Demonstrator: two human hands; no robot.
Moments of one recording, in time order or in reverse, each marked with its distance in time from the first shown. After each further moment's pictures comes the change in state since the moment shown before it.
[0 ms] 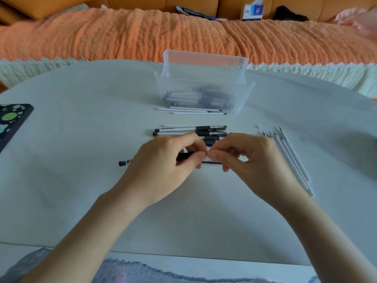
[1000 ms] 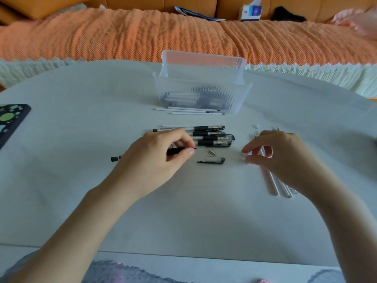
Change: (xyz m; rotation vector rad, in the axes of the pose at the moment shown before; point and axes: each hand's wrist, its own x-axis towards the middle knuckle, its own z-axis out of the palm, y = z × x) left_hand 0.003 -0.015 -0.004 0.010 0.031 -0.045; right_hand -0.001 0.034 -0.044 -0.490 -0.086 0.273
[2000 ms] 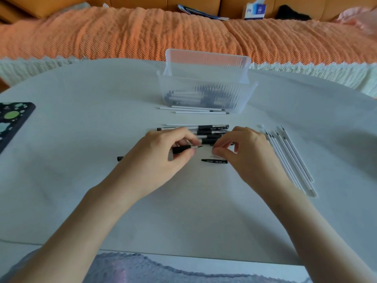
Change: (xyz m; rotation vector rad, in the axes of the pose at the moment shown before) left_hand -0.001 0.001 -0.003 -0.018 -0.009 -0.005; right_hand 0.016 -0.041 0.042 0.074 0.146 -0.047
